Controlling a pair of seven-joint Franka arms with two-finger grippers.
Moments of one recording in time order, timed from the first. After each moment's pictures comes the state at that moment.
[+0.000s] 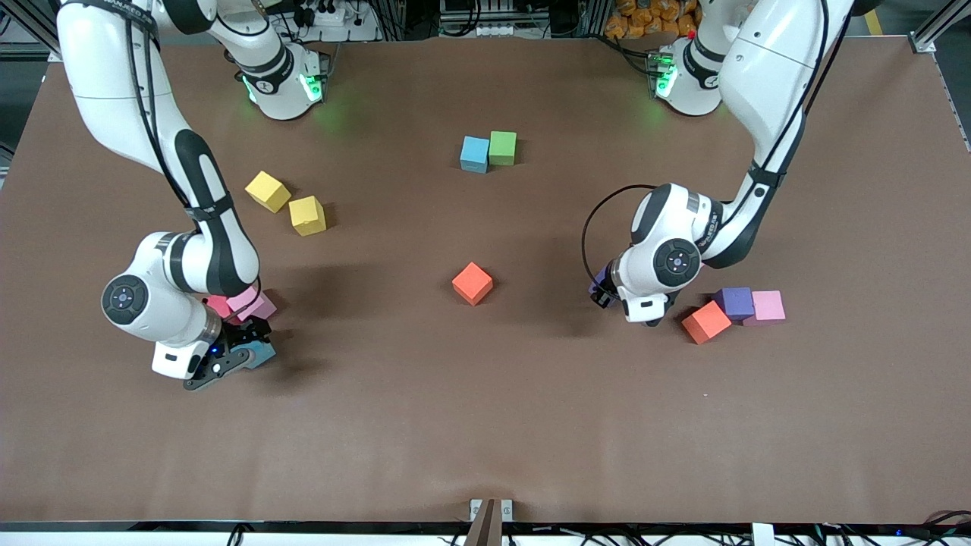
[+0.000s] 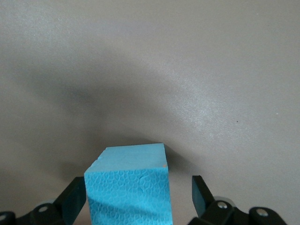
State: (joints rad) left arm -0.24 0.57 -0.22 -1.84 -0.07 2.21 -1.28; right arm 0.18 0.65 -0.18 -1.75 0.19 2.42 -0.63
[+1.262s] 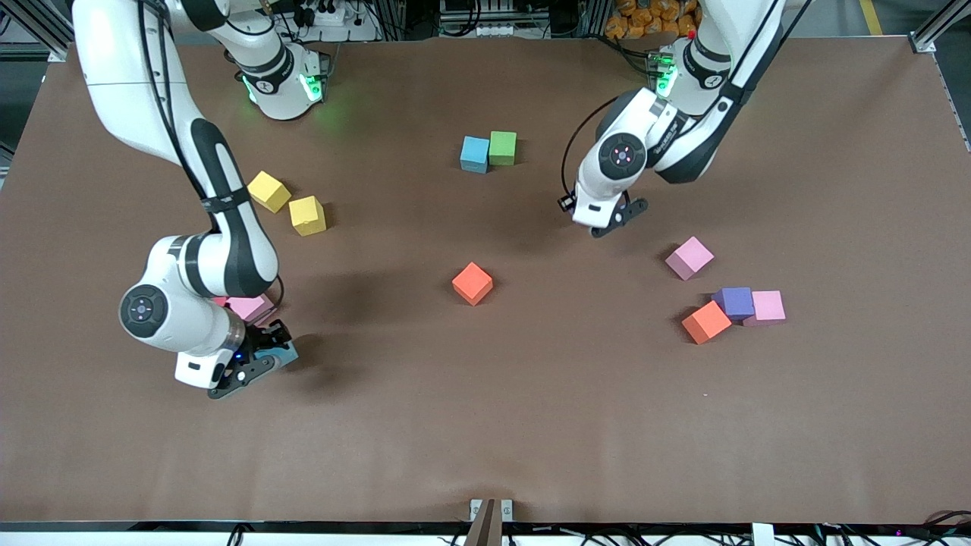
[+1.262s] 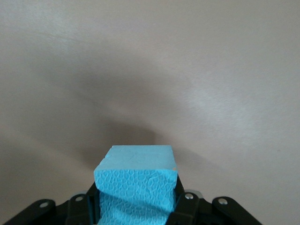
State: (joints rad) left arm -0.16 0.25 -0.55 -2.29 -0.11 2.26 -1.24; right arm 0.25 0.66 -0.16 -1.61 0.20 2.22 -0.48
